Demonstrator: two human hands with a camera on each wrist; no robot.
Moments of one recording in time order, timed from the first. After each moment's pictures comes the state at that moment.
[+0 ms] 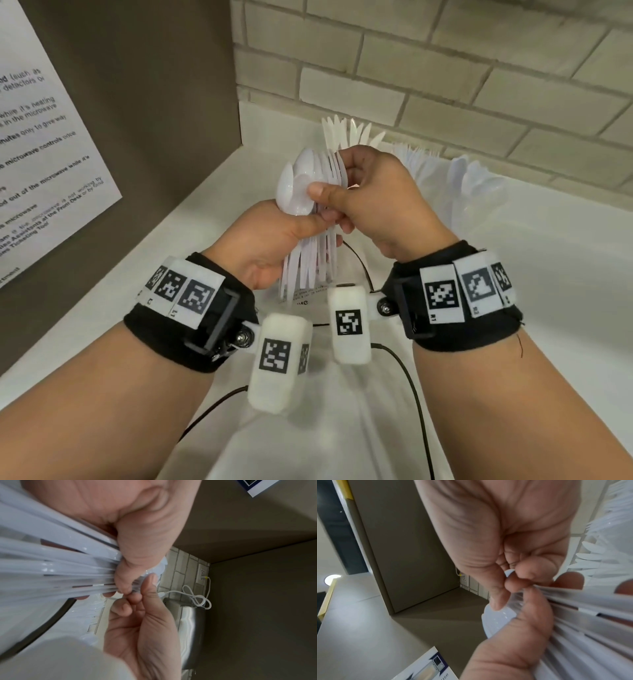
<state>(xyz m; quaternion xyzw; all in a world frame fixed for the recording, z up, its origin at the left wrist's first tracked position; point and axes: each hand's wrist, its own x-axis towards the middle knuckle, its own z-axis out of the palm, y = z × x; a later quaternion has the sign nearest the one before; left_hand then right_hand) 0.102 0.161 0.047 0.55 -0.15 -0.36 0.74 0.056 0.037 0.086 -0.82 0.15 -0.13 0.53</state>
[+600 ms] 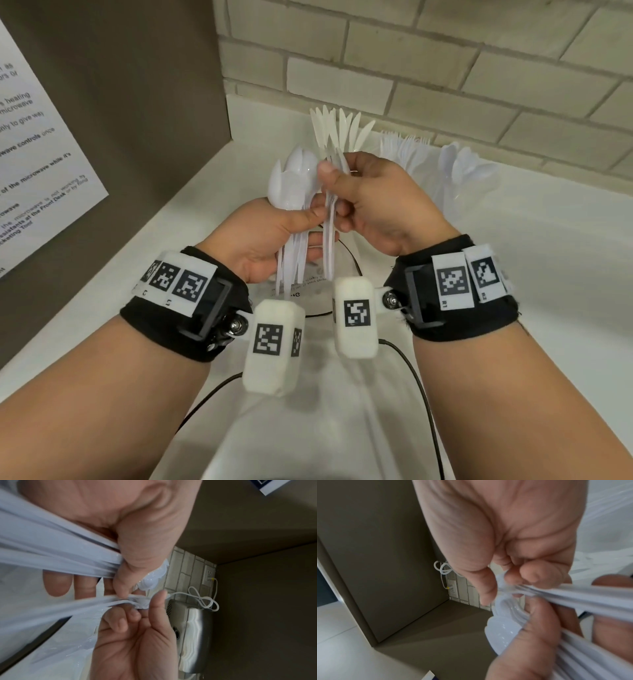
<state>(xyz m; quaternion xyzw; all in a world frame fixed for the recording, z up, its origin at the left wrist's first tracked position) 0.106 0.154 0.035 0.55 -0.14 -0.42 0.71 0.043 0.026 0.080 -0.71 0.17 -0.08 0.68</state>
